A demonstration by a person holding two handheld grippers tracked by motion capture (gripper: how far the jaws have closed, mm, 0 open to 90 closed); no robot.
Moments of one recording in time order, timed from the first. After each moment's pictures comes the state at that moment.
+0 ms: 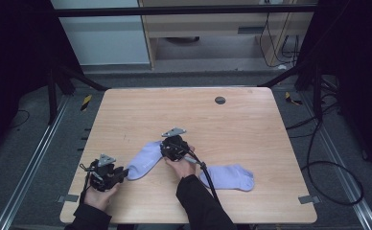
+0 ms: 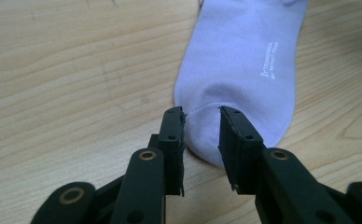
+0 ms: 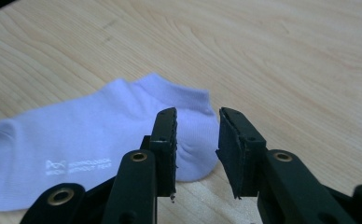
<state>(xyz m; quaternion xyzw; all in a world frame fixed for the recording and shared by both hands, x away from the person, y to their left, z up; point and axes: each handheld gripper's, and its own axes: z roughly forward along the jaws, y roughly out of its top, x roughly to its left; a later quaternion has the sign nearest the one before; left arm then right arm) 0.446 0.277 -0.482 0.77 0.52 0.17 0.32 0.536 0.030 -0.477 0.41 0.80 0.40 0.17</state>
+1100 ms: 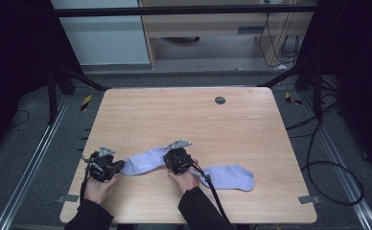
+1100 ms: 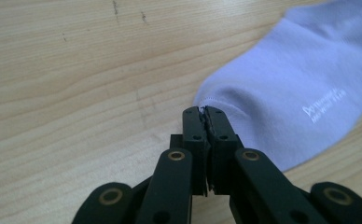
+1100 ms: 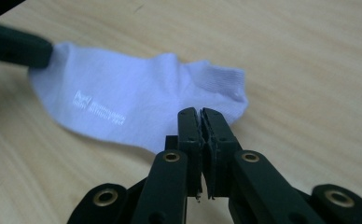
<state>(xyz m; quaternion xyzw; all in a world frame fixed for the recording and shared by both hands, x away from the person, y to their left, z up) 0.473 0.284 -0.477 0.77 0.52 0.19 0.30 0.494 0.019 -0.484 0.42 0.80 0.41 0.13</state>
